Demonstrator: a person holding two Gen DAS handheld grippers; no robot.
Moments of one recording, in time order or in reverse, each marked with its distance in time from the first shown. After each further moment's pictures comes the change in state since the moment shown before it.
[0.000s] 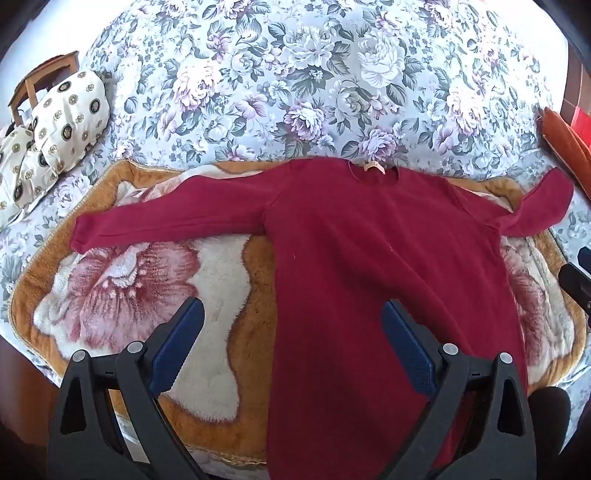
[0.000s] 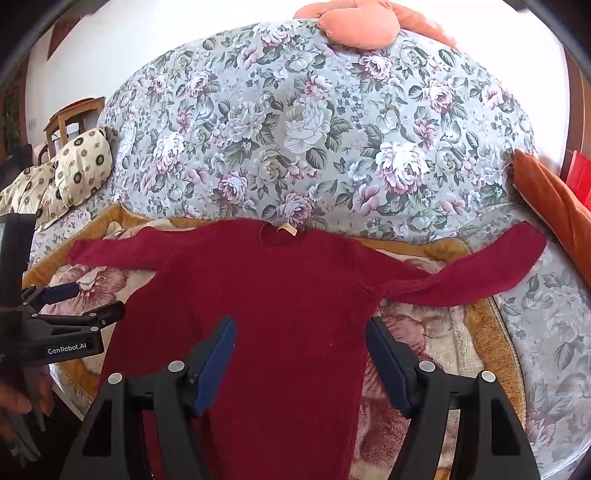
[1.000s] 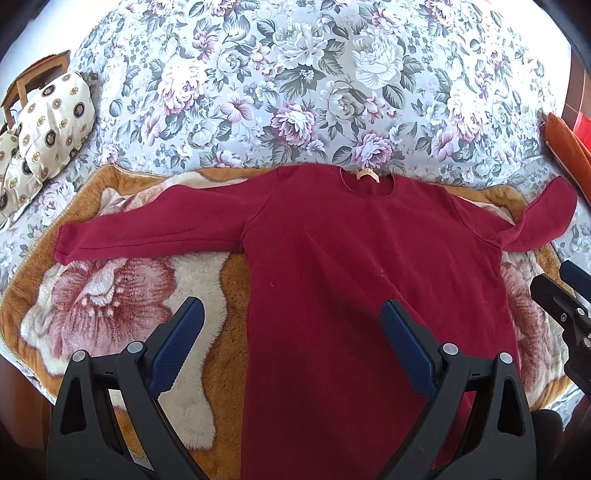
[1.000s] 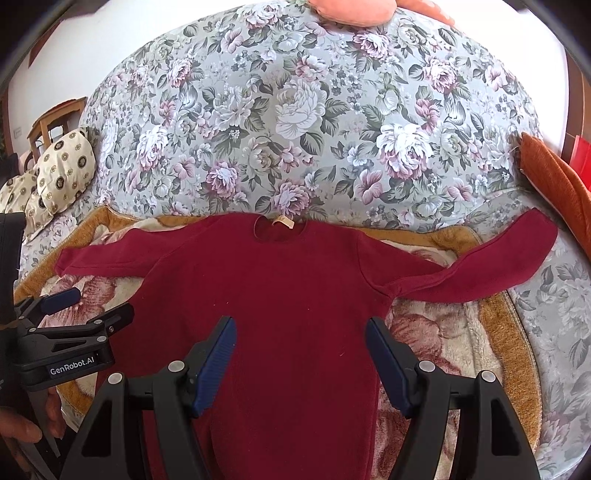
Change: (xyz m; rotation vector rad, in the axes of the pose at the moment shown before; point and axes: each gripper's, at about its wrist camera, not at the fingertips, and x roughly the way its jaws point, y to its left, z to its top) left arm 0.028 -0.017 0.029 -0.007 0.007 -0.017; right arm 0.043 -0.003 0.018 0.017 0.064 -0.047
